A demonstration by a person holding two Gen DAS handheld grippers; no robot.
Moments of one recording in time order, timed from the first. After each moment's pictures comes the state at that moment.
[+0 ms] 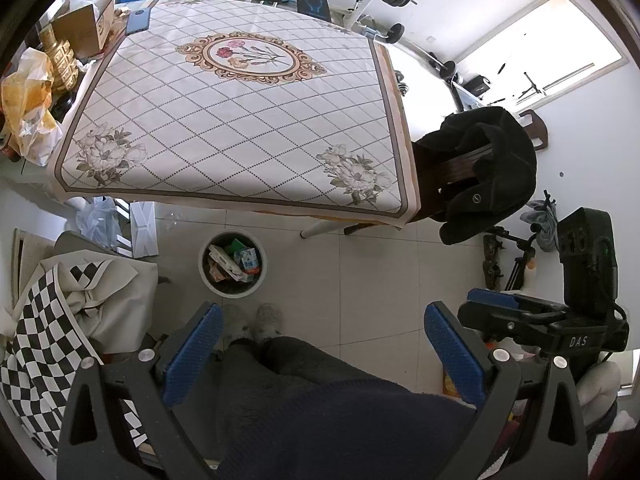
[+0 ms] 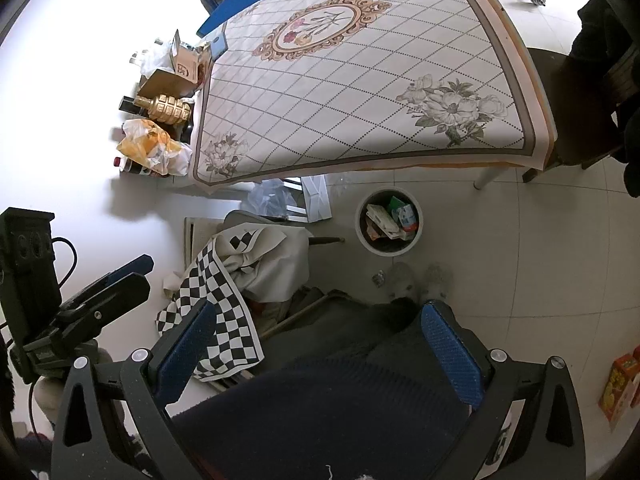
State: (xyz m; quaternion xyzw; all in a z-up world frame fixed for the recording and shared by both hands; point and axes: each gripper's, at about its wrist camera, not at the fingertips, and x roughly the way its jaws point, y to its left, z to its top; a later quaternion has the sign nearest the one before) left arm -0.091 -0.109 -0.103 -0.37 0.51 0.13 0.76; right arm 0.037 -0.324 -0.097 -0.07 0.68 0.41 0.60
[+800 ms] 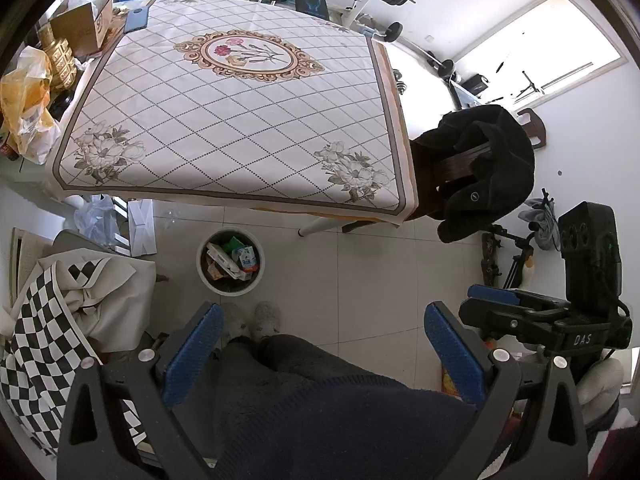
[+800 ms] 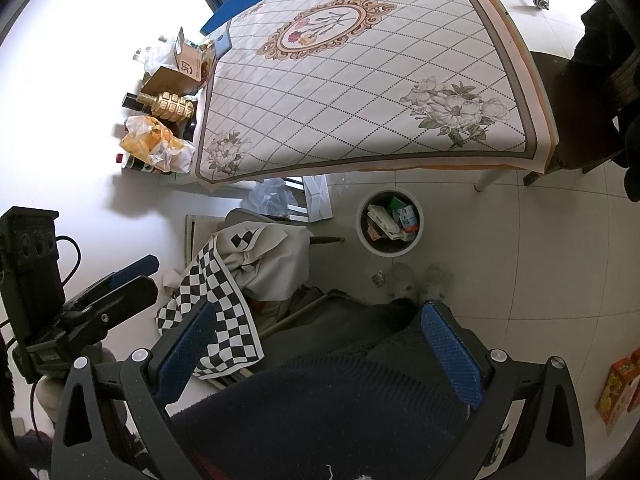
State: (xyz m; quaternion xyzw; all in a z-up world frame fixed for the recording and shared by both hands) left arm -0.093 -0.111 -0.104 -0.37 0.51 0.13 0.76; right arm 0.034 -0.323 -0.097 -0.07 0.68 0.41 0.61
